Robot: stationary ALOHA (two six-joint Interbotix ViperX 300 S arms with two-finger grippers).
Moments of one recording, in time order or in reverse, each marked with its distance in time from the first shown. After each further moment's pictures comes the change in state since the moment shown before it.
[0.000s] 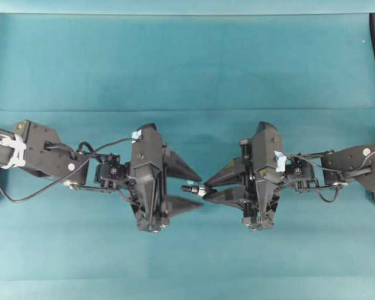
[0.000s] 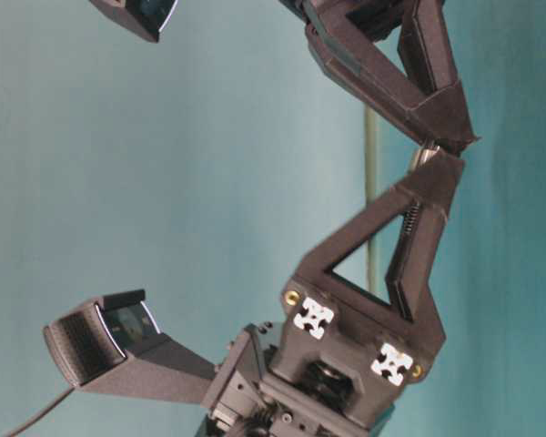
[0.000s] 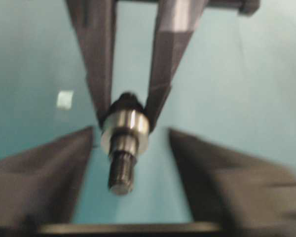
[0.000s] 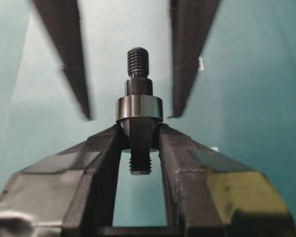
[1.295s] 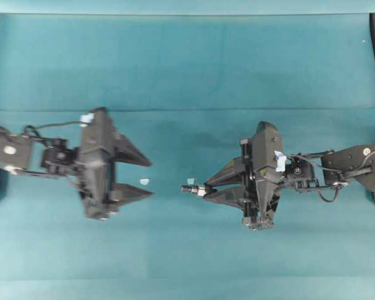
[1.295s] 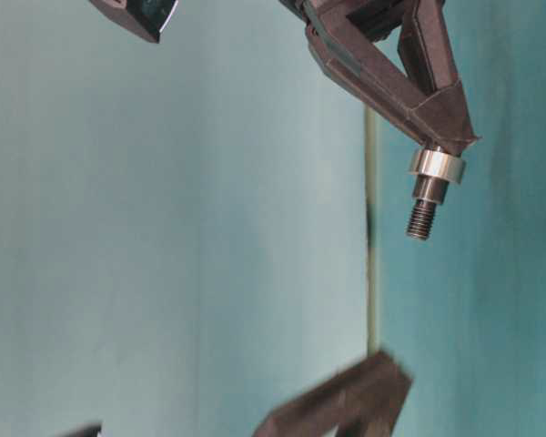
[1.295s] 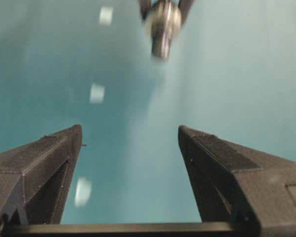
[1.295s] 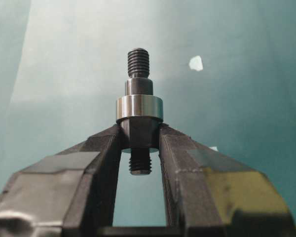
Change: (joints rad) left arm 0.029 -0.376 0.252 0.000 0.284 0.012; right arm 0.000 0.000 0.000 0.000 0.008 0.000
